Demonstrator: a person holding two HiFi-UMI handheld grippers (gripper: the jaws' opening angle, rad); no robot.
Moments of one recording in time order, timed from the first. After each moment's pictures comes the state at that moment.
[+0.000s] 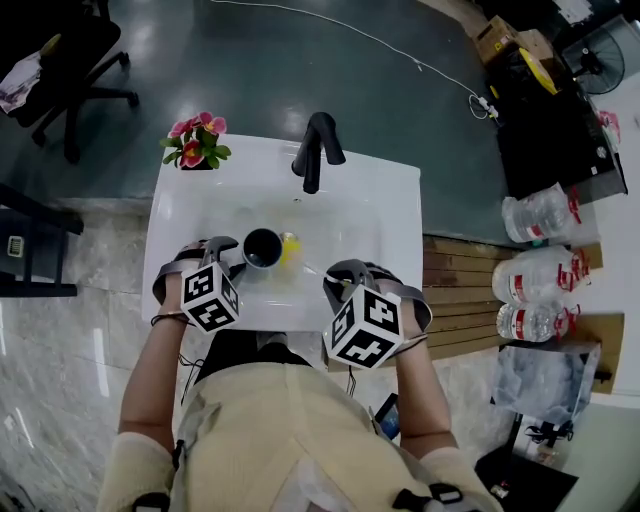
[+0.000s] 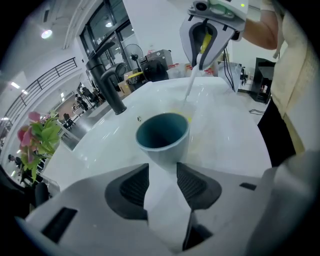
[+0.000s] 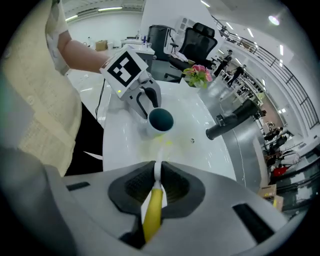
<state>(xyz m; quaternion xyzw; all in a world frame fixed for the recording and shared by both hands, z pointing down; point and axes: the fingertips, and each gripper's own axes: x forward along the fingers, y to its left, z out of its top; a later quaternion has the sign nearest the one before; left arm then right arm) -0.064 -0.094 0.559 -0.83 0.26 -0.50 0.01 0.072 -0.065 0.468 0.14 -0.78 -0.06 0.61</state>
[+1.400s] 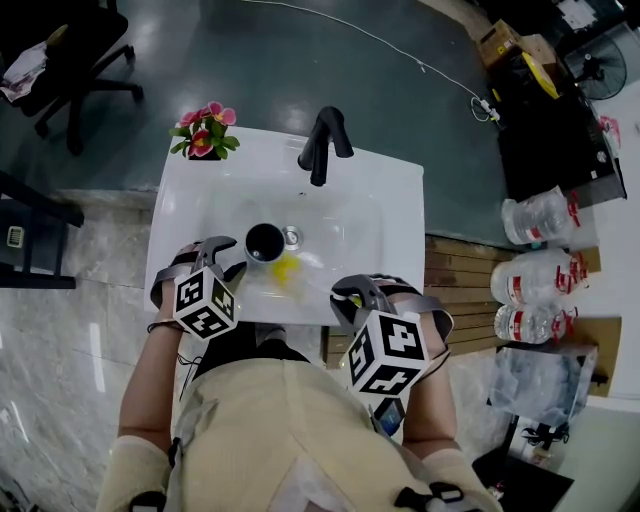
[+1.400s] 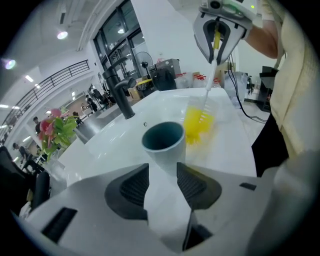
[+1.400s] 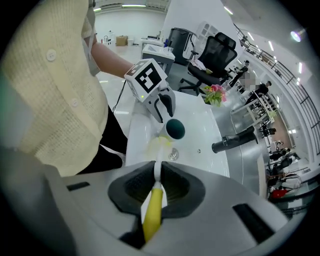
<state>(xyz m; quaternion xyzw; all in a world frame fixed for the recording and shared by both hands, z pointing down) -0.073 -0.078 0.538 -0.84 0.30 -0.45 0.00 0.064 -0.019 0.427 0.07 -0.78 -0.12 0.61</state>
